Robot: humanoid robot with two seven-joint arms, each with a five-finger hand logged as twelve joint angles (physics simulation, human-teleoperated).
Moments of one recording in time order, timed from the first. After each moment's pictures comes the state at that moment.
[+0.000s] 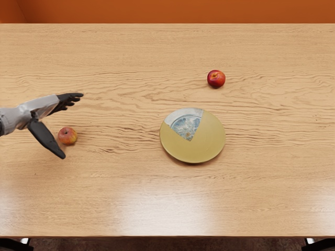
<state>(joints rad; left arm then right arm) -0.71 1.08 -0.49 -1.69 0.81 -0.08 0.15 -0.06 0.00 0.09 0.14 -0.05 0.14 -0.41</state>
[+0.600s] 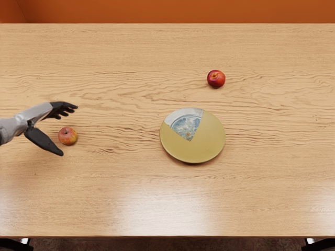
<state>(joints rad) -0.69 1.05 -0.37 -1.60 0.91 0.06 0.03 -0.06 0.00 0.09 0.14 -0.05 0.14 -0.41</state>
